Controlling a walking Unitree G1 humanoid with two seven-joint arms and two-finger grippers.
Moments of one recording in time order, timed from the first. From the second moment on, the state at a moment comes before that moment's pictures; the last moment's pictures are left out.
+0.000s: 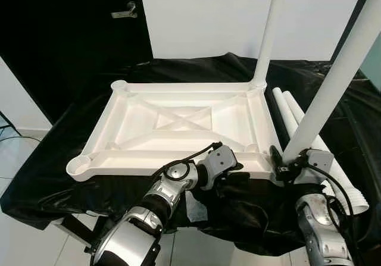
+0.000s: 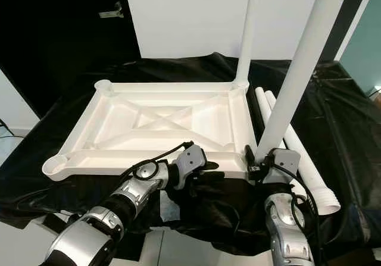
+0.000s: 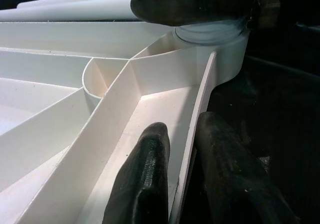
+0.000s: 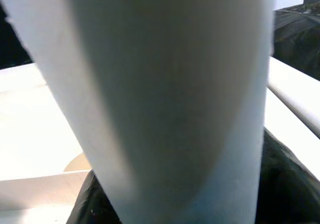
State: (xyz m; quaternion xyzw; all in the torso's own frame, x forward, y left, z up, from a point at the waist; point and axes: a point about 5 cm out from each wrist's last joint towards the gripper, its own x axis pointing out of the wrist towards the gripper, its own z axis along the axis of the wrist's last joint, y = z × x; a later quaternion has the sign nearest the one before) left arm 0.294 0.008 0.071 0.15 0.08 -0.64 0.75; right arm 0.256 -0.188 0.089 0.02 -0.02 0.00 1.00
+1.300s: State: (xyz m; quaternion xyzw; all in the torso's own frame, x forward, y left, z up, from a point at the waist) left arm 0.298 0.003 0.077 0.15 0.07 -0.63 0.76; right arm 0.258 -0.189 0.102 -0.10 -0.05 0.06 0.99
